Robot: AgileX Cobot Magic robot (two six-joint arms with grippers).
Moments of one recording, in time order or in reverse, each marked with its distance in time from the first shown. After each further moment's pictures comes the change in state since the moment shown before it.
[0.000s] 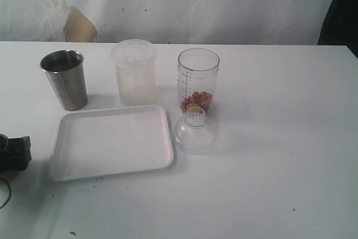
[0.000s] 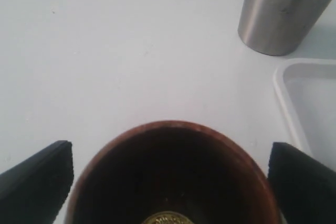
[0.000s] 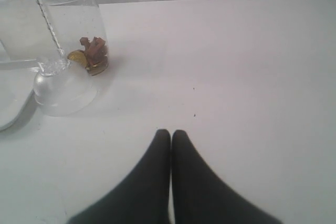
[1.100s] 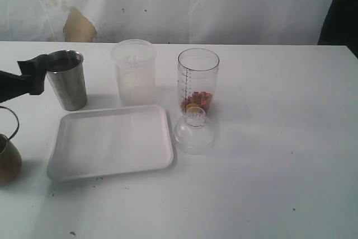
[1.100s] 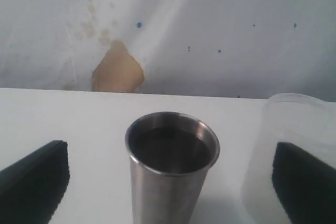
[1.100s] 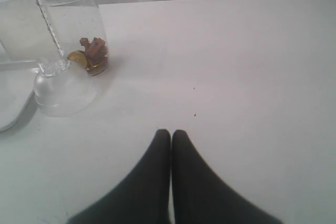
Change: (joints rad) left arm 0.000 -0.231 -0.239 0.255 0.089 -0.100; right arm 0.000 0.000 0.000 0.000 0.000 0.009
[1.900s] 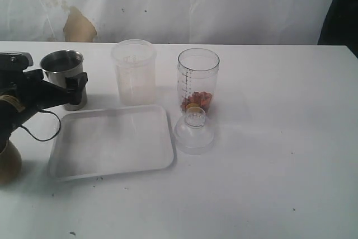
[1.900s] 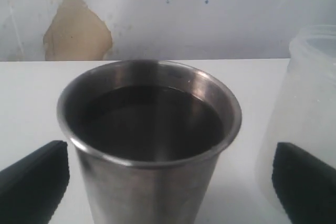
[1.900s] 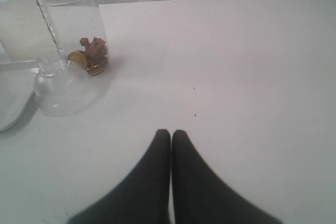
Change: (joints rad) left arm 0.000 0.506 -0.257 0.111 -0.201 -0.004; right arm 0.000 0.000 0.000 0.000 0.000 0.000
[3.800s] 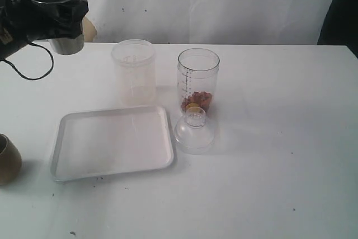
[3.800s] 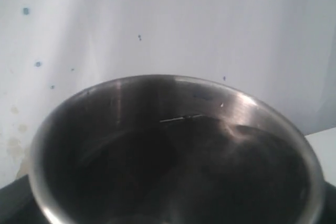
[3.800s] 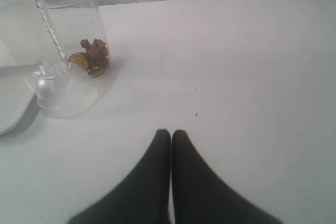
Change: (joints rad) left arm -0.008 -0.314 -0.191 0.233 0.246 -0.105; right arm 0.000 0.000 0.000 0.000 0.000 0.018
